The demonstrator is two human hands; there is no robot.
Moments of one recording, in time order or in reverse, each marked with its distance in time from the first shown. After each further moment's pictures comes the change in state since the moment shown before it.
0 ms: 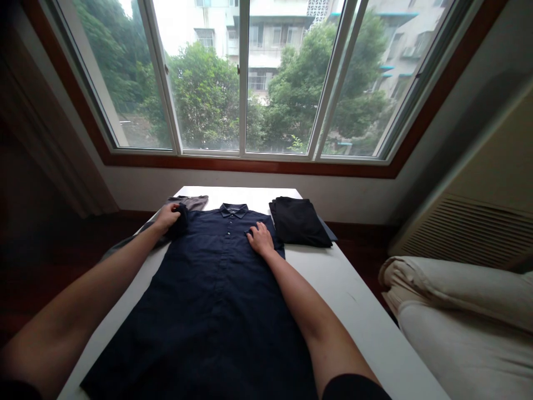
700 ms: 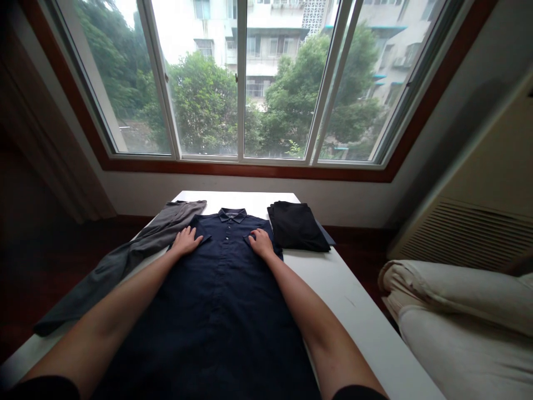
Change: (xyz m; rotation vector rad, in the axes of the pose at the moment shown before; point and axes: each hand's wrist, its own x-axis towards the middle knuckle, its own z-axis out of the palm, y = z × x) left_hand -0.044 -0.020 0.093 0.611 -0.297 0.070; right_hand 0.005 0.008 -0.011 0.070 -0.053 0.075
